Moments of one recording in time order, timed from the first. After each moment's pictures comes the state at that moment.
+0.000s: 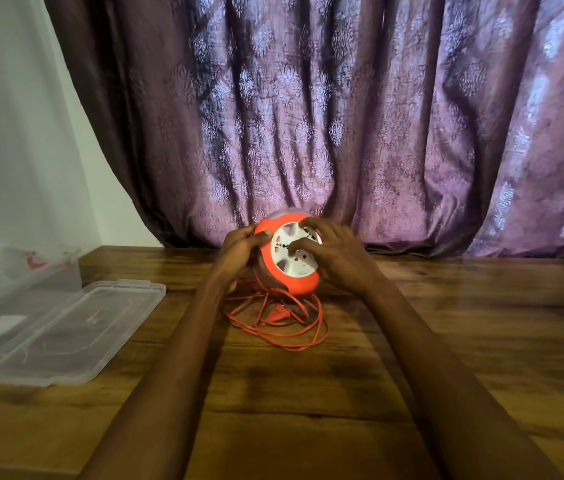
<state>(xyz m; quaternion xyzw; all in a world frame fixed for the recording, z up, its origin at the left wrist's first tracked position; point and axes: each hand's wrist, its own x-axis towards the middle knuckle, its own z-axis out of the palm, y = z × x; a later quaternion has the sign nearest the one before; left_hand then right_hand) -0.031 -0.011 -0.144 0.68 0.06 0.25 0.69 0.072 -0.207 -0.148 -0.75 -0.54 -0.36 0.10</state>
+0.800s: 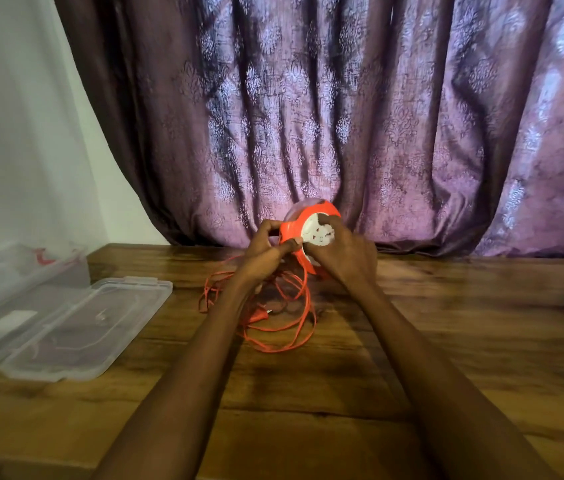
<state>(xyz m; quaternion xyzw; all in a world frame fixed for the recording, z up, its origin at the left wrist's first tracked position) -0.014 -0.036 -0.155 0.69 0.03 0.30 0.66 0.052 -0.182 -0.145 -0.89 -0.22 -0.23 0.33</state>
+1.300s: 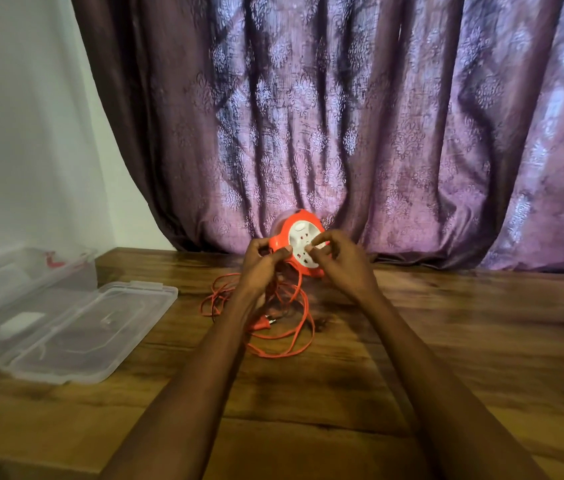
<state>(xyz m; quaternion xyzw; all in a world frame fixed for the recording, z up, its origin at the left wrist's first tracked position) -0.011 -0.033 -0.165 0.56 0.10 0.33 0.75 0.053 -0.188 -0.150 -0.80 -0.34 -0.15 0.47</state>
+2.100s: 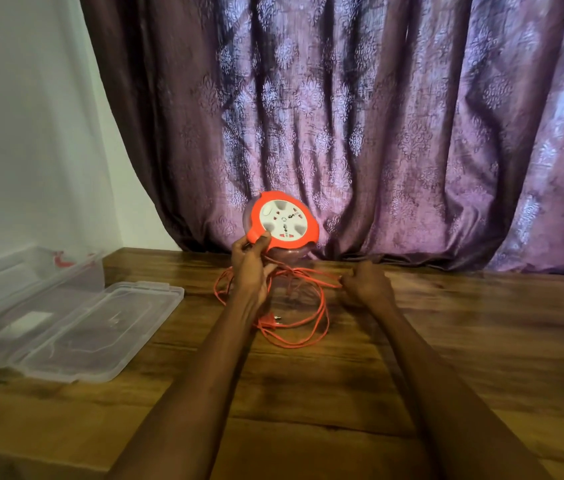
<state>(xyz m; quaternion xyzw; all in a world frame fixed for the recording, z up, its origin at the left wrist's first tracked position) -0.011 -0.013 -0.158 0.39 0.10 0.38 0.83 0.087 -0.196 -0.180 -0.92 -0.17 -0.10 0.33</state>
